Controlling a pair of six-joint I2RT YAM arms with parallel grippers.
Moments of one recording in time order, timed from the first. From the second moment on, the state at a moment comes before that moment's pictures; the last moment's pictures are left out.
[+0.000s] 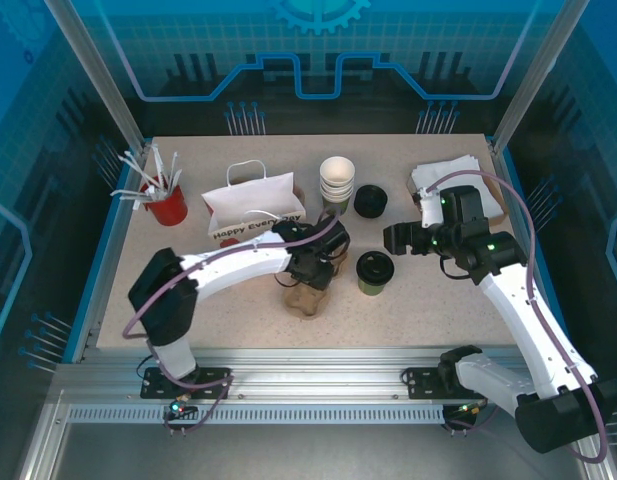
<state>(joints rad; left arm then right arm) -0.88 1.73 1.35 -0.90 -0.06 -0.46 0.26 1.02 1.06 -0.84 -0.21 0.15</state>
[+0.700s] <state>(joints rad) -0.86 1.46 1.70 -0.91 0.25 -0.18 0.26 0.96 1.53 -1.01 -0.13 0.19</state>
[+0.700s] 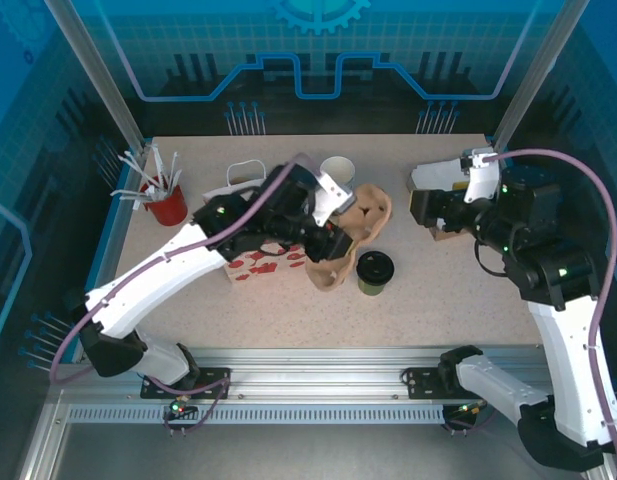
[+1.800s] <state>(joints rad) -0.20 1.36 1.91 -0.97 0.30 0.28 0.68 1.74 1.74 -0.73 -0.34 0.32</state>
